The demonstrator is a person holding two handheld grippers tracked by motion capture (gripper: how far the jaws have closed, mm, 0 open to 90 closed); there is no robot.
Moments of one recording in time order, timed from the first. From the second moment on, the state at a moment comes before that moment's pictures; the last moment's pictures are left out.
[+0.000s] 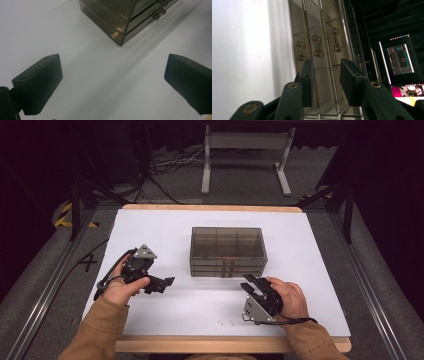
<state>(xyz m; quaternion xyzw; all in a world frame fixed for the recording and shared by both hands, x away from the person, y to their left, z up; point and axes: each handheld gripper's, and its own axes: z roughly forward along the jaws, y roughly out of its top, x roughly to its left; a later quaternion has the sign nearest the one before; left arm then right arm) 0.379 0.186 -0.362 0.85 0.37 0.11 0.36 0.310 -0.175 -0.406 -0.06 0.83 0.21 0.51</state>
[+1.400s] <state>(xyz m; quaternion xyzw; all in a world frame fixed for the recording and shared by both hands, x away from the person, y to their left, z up) 0.380 0.190 -0.361 0.85 0.38 0.11 0.36 0.321 -0.142 -0.411 -0.05 0.82 0.10 0.56</state>
